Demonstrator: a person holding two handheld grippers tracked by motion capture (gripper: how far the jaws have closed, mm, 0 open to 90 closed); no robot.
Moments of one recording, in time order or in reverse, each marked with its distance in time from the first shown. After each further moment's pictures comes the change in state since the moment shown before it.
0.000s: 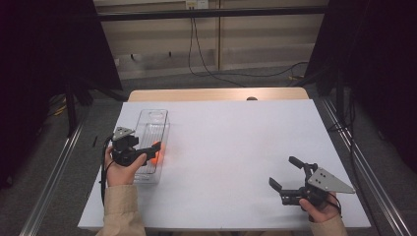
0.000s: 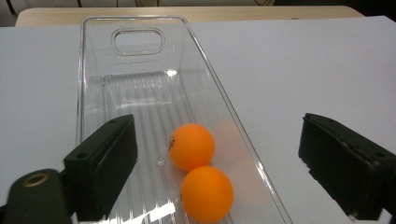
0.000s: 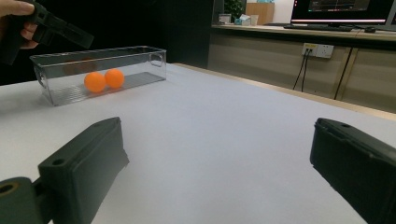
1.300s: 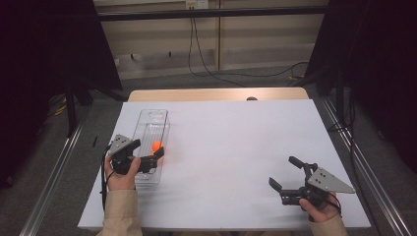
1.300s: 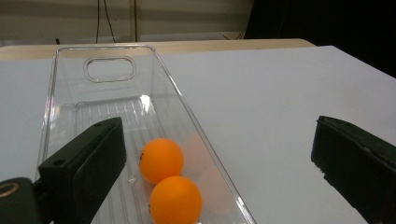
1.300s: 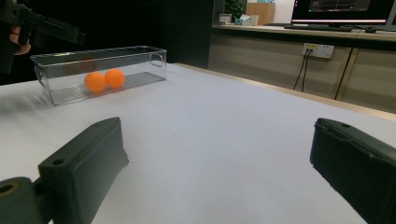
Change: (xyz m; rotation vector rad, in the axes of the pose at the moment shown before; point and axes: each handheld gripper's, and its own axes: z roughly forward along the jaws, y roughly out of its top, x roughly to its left) left arm -0.009 -0.020 -0.011 -0.164 -0.105 0.042; right arm 0.000 0.000 0.000 0.000 0.003 -0.003
